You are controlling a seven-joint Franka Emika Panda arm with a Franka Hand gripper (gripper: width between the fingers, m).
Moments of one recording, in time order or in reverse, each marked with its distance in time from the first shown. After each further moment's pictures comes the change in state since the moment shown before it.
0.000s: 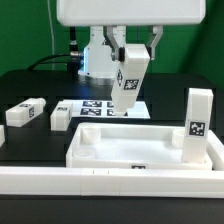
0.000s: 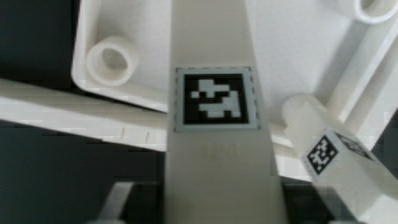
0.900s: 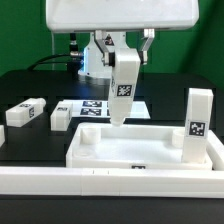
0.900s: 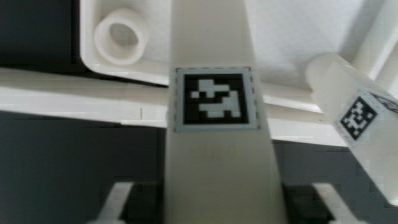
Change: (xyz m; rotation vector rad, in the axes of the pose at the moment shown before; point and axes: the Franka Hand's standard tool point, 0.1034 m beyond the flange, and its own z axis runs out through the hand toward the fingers) arm 0.003 0.020 0.011 0.029 0.053 0.135
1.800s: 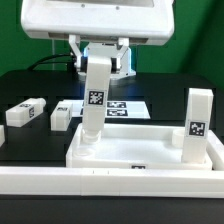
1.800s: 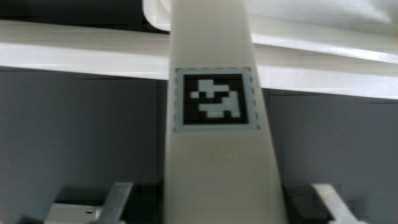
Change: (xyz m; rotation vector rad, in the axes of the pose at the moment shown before) arm 0.006 0.030 0.002 -0.108 0.231 0.016
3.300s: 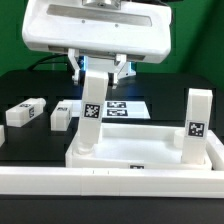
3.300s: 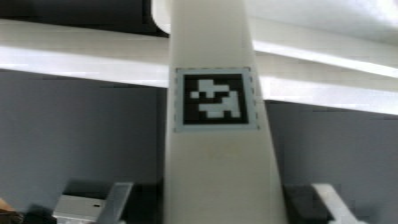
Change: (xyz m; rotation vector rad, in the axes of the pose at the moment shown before) arm -0.012 0.000 0.016 -0.053 0.057 -0.024
